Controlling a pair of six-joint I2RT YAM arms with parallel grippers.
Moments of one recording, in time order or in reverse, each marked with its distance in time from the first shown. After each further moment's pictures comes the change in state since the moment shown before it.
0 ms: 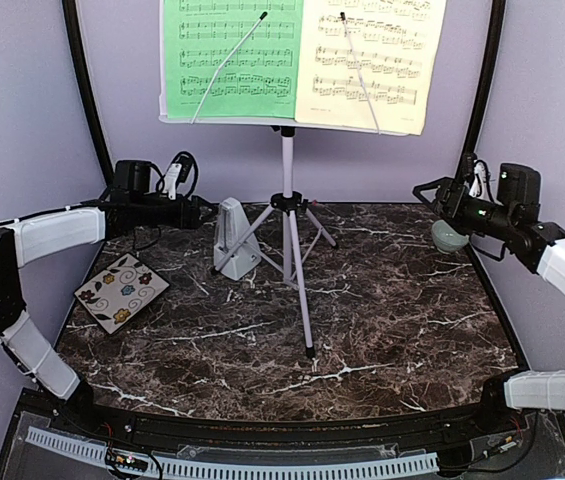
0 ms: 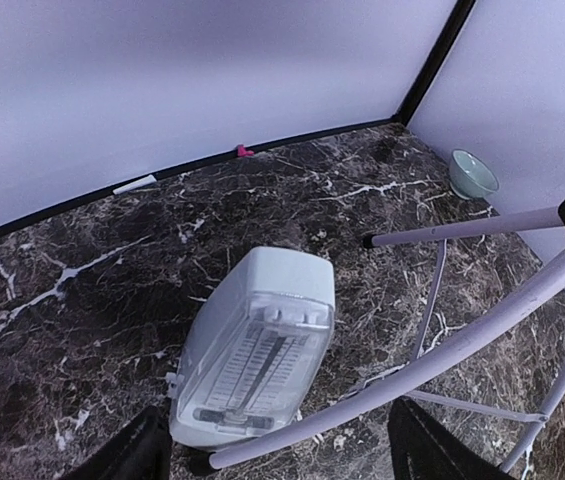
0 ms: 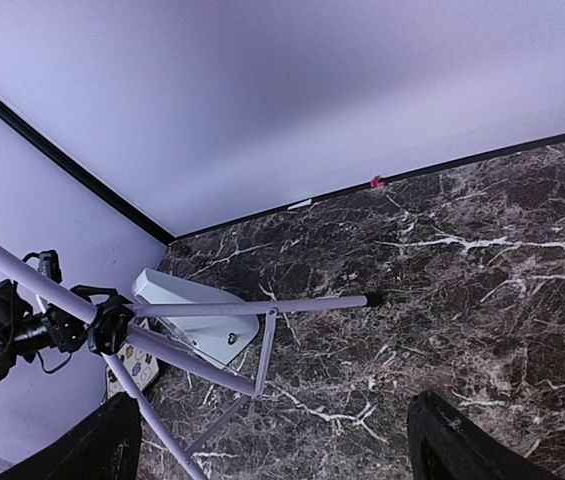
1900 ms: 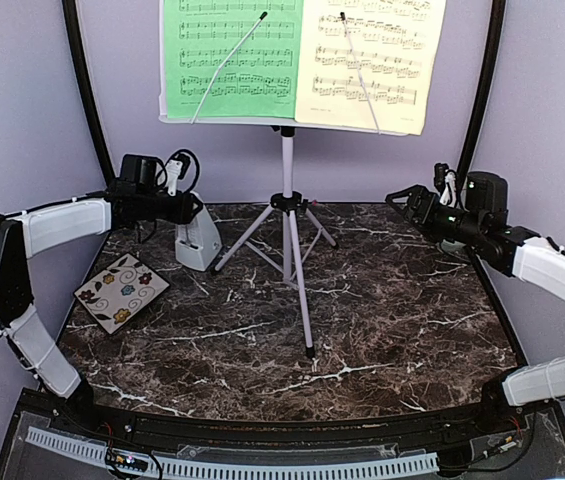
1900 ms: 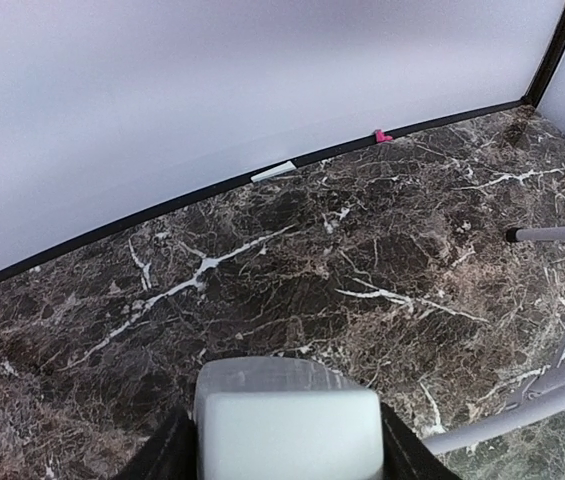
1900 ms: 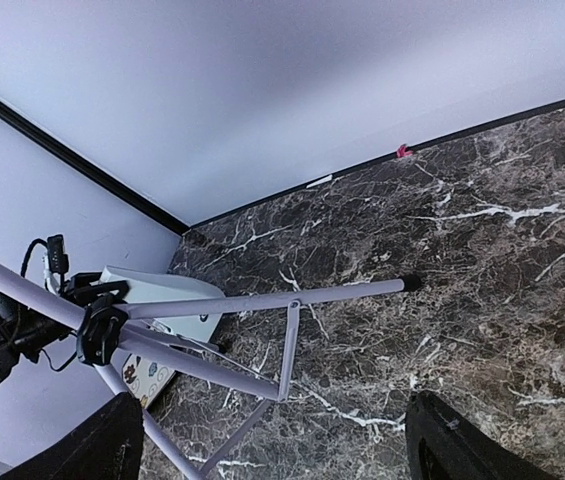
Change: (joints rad) left arm -0.002 0.088 0.109 -0.076 -0.302 0.149; right arm 0.152 0.138 -0.058 0.201 0.089 0.118
